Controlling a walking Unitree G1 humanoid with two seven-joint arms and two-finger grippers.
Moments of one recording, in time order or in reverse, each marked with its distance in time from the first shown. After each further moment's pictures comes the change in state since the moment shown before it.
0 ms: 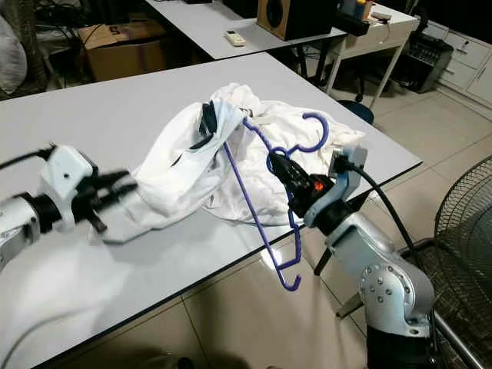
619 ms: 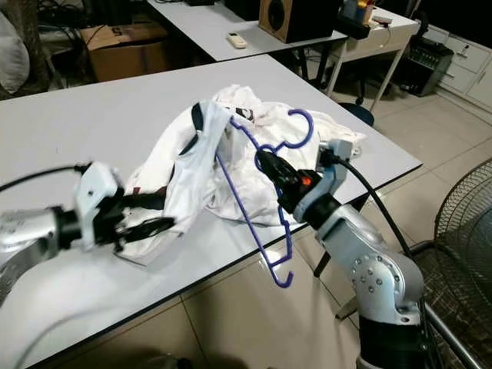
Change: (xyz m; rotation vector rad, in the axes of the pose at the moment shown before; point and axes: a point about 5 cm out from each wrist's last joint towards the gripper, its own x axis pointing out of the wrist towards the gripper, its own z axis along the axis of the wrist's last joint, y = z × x) left arm 0.014 -0.037 0.014 -0.035 -0.043 -0.265; right arm 0.013 0.008 -0.001 0.003 0.029 0.040
